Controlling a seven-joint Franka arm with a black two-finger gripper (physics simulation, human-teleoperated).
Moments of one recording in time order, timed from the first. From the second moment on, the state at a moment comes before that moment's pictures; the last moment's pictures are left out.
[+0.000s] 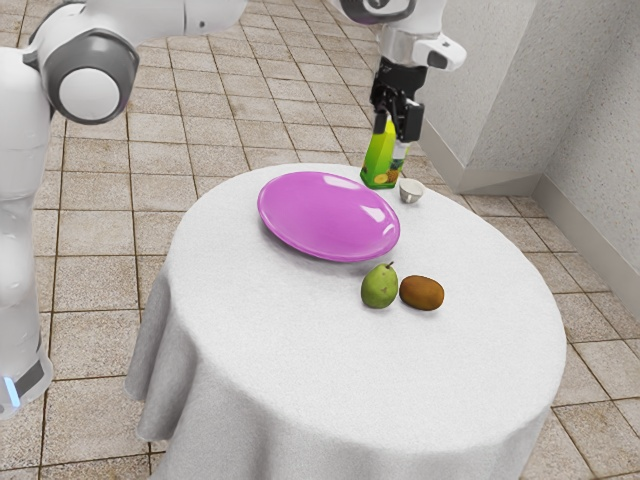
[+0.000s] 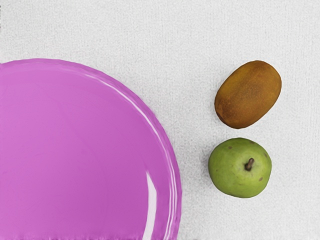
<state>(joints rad) 0.10 0.17 -0.04 -1.25 -0.07 1.51 0.03</state>
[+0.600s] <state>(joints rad) 0.10 0.09 -0.27 -1.51 0.01 1.52 0.23</state>
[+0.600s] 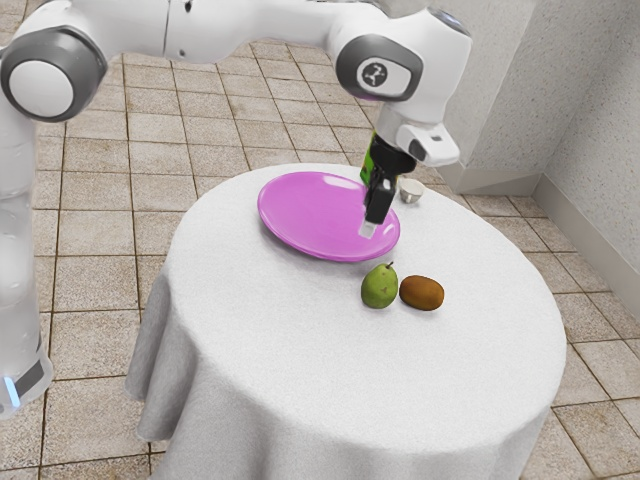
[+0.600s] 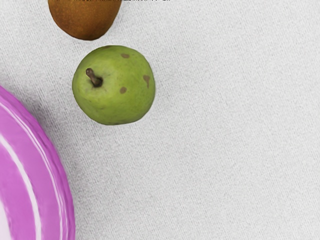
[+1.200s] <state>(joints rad) 0.10 0.17 -0.24 -1.57 -0.01 1.89 0.42</state>
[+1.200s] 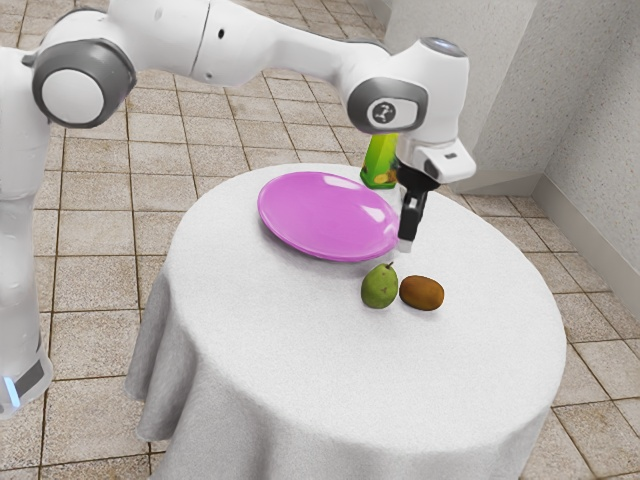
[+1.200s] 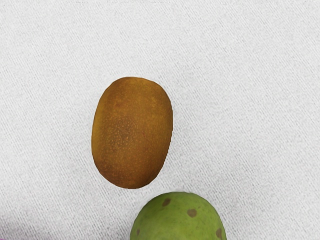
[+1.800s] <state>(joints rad) 0.09 0.31 -0.23 -1.57 -0.03 2.05 0.49</state>
